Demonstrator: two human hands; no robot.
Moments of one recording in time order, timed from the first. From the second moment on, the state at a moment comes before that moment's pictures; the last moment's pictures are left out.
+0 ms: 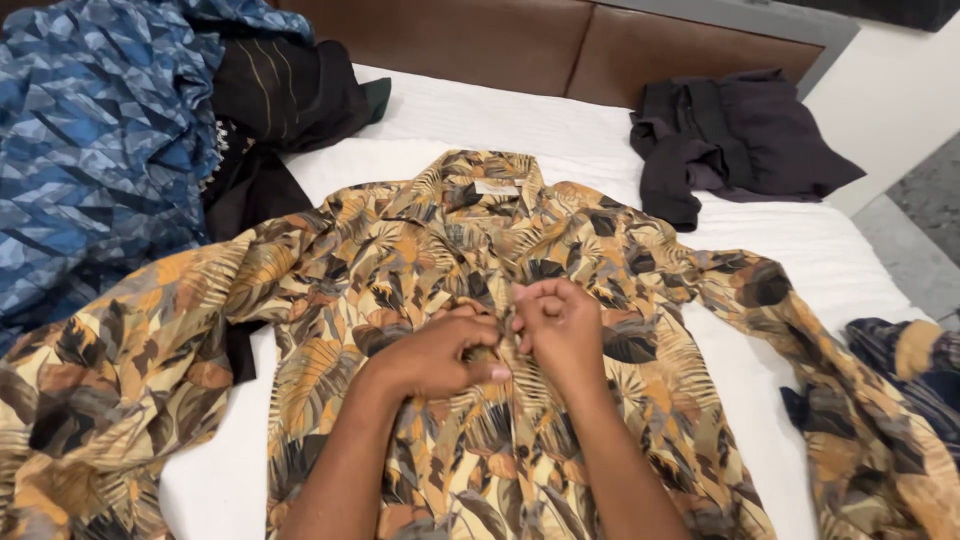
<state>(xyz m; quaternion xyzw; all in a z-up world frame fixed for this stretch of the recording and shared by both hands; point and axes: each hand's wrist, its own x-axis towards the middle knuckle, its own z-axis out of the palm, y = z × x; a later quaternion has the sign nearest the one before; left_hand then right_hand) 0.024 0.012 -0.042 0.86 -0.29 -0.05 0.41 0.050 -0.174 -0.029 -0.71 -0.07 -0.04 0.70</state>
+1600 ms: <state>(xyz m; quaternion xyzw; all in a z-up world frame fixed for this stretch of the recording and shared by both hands) -0.063 -0.015 -0.007 0.87 -0.19 0.21 0.40 -0.014 -0.205 -0.064 -0.72 -0.15 -0.07 0.67</state>
